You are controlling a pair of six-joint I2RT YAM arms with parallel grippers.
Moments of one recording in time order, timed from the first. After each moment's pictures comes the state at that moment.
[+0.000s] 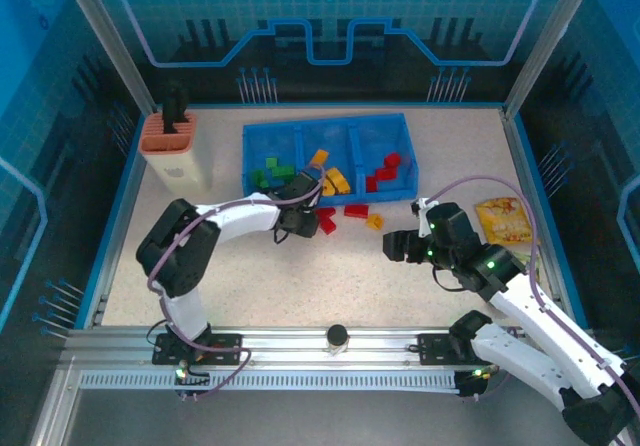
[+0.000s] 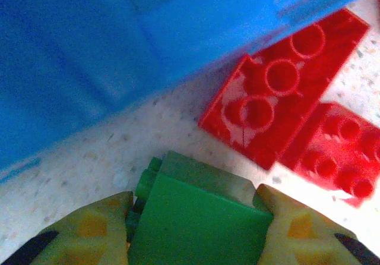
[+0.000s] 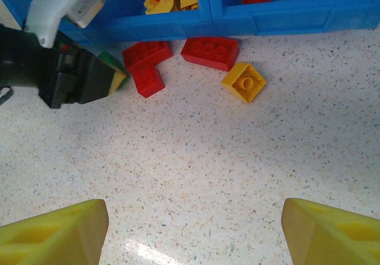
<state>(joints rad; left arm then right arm) -0.61 1.77 1.07 -0.45 -0.10 -0.30 0.57 0.76 0.72 -0.72 -0.03 0.47</state>
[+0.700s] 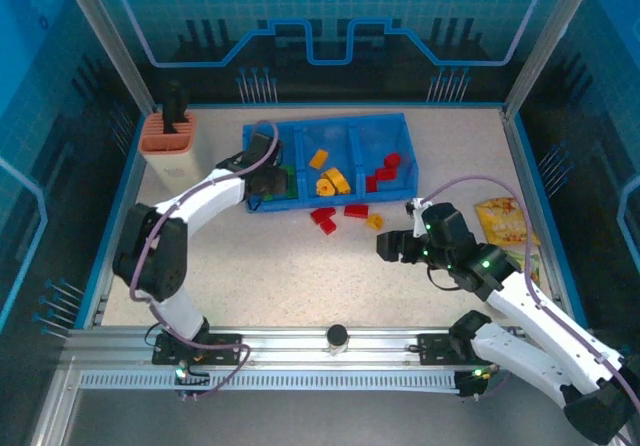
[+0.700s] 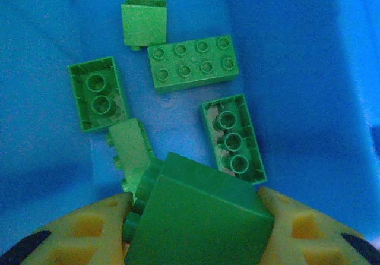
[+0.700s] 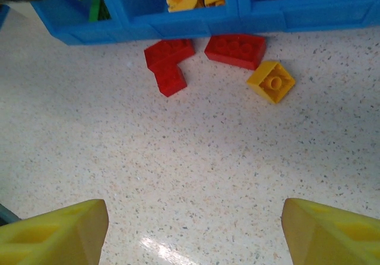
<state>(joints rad) -0.35 1.73 1.22 -0.49 -0.13 -0.38 0.60 0.77 0.70 -0.66 -0.07 0.51</state>
